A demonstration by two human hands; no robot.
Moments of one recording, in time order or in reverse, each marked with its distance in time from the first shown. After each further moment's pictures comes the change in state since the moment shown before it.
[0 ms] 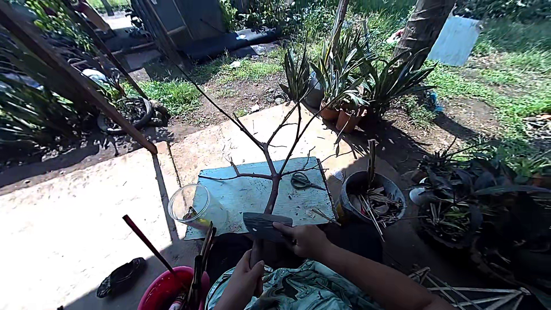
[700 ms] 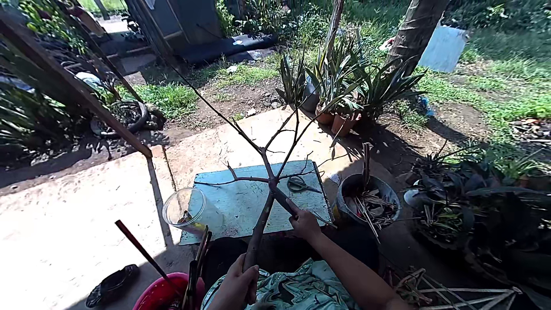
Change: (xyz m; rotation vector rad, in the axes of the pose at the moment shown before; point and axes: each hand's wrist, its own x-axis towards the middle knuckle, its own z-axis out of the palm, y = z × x) left_hand -0.010 0.011 -0.001 -0.158 -0.032 -0.006; right_hand 0.042 0.048 0.019 0.237 0.210 0.403
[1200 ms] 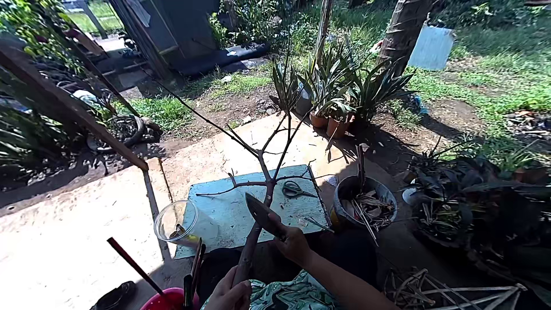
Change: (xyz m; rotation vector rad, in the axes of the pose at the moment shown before) left_hand -0.024 0.019 0.010 -0.130 -0.046 0.020; right_hand -0.027 -0.018 0.019 0.352 0.262 -0.369
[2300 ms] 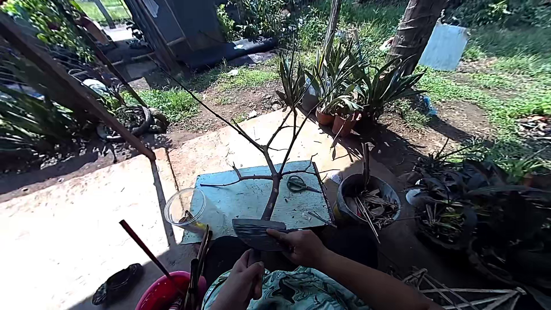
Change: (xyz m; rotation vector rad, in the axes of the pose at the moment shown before) left_hand 0.015 -0.016 0.006 -0.060 -0.004 0.018; right_hand -0.028 -0.043 -0.039 -0.344 -0.388 -0.185
